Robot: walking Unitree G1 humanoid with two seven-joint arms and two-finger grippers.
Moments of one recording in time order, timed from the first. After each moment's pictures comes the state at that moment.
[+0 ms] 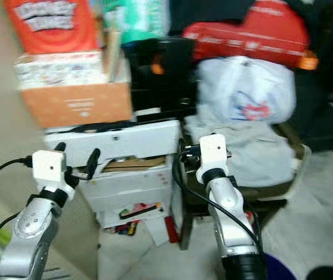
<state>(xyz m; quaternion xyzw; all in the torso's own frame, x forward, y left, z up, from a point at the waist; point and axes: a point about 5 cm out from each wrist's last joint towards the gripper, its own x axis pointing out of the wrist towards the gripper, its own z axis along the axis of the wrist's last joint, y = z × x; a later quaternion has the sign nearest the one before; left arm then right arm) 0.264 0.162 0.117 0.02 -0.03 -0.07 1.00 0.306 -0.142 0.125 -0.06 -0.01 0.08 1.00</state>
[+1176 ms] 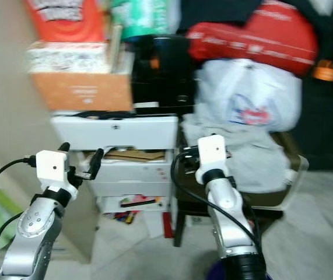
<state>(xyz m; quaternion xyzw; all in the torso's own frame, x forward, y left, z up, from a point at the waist) 0.265 0.161 0.115 0.02 -0.03 -0.07 1.00 0.305 -0.138 0.122 -0.07 -0.01 0.08 0.99</state>
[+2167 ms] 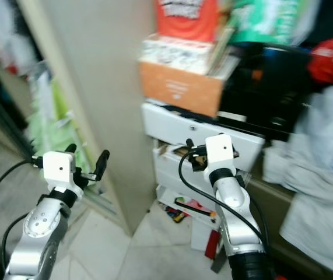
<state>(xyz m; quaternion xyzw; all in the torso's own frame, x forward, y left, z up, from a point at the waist) 0.269 0.154 0.116 0.01 -0.04 -0.08 1.00 0.309 -0.148 0.122 -0.07 -0.01 0.07 0.99</state>
